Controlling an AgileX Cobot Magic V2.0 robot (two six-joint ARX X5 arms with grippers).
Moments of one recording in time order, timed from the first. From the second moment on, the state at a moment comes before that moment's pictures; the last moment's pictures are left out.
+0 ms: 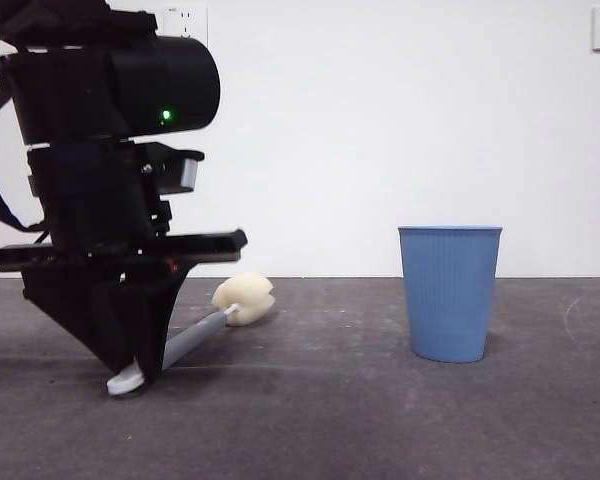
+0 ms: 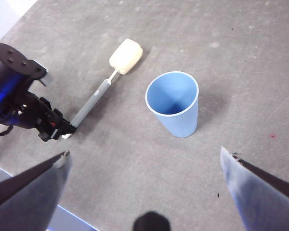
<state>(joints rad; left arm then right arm) -0.66 1.62 0.94 -0.55 -0.10 -0.43 0.05 0.71 0.99 -0.96 -0.50 -0.07</state>
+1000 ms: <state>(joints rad) -0.66 0.92 0.94 -0.70 -0.08 -0.35 0.10 0.87 0.62 -0.50 -0.55 0.03</state>
